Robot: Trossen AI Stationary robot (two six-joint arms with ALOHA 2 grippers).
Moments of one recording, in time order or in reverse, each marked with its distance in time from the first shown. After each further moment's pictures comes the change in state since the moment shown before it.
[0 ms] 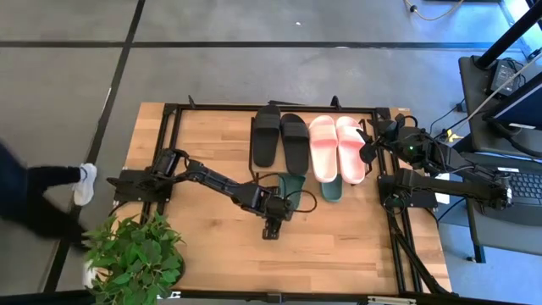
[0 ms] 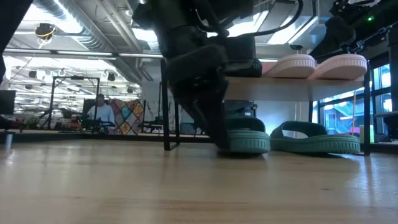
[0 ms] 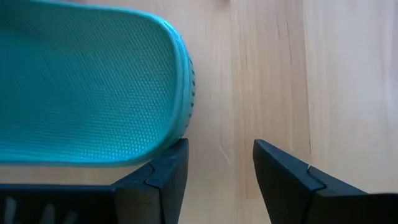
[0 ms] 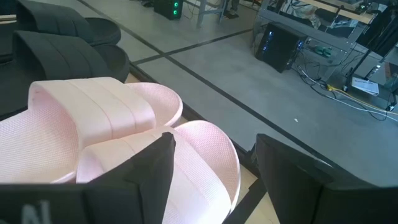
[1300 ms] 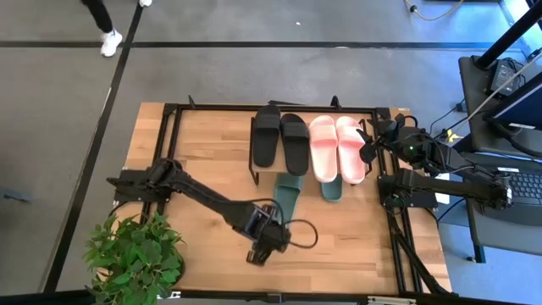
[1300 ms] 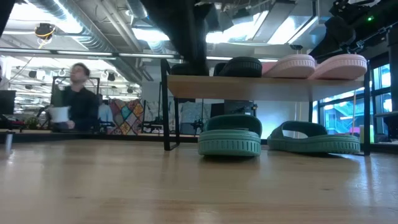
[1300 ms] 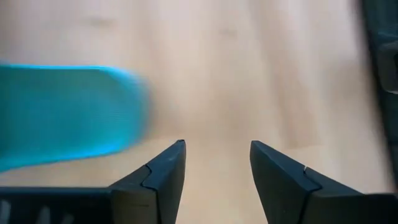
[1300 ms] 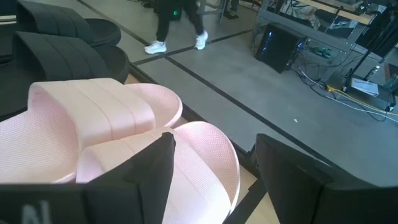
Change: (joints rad) left arm -0.178 -0.003 0.366 -0.493 -0.006 0.025; right arm 0.000 0.000 0.000 0.003 0.001 -0.003
